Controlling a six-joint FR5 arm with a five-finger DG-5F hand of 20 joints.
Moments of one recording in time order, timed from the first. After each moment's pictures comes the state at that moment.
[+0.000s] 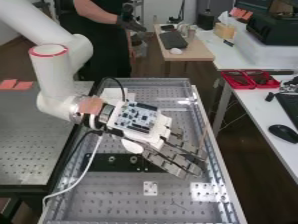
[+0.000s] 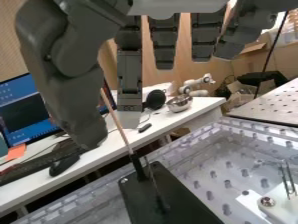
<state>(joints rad) 1.43 -2.07 -1.74 -2.57 -1.38 -0.43</state>
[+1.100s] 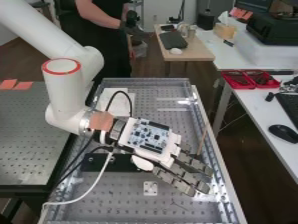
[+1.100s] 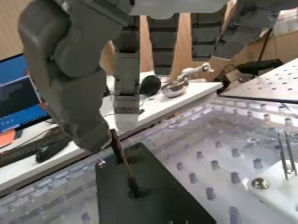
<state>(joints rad) 1.39 -2.18 -1.64 -2.61 -1.43 -0.43</state>
